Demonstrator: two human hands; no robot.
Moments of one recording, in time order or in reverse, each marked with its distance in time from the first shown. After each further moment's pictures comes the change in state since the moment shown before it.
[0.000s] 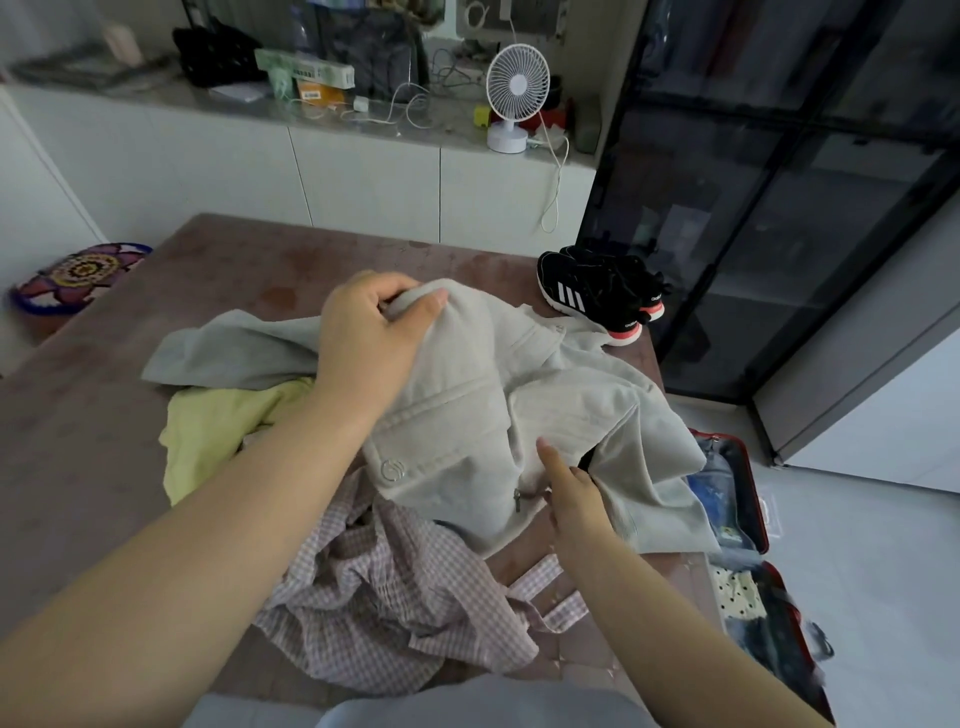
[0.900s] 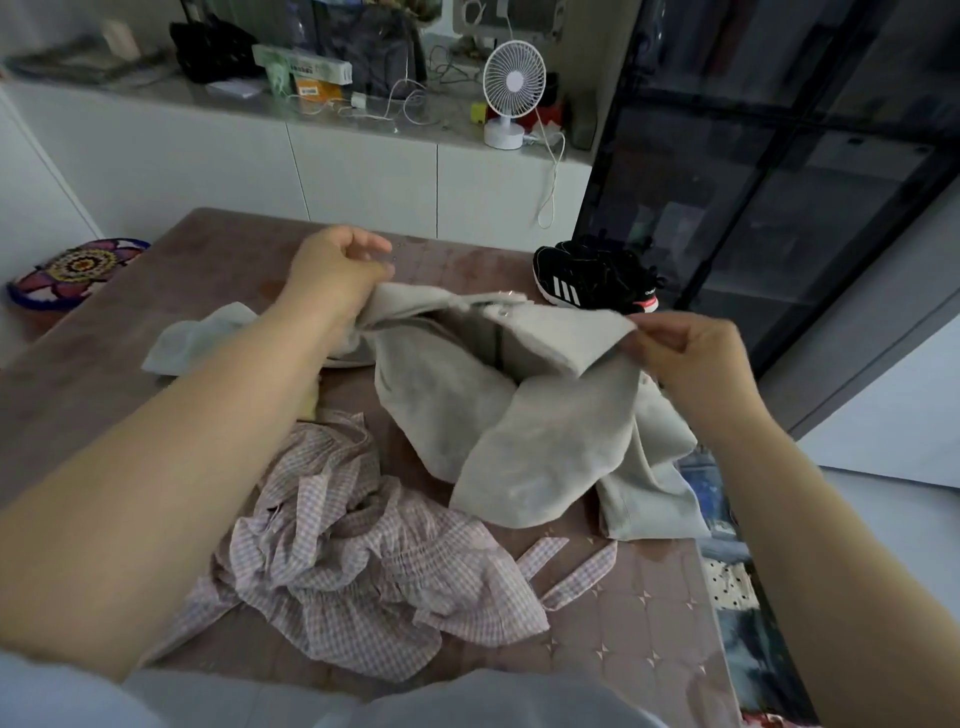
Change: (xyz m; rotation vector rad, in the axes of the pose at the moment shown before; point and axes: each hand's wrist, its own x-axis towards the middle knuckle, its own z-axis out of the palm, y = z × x) left_hand 0.052 -0.024 -0.005 -0.182 -0.095 -0.372; right_hand -0.044 -0.136 -0.053 -0.533 -0.040 -0.877
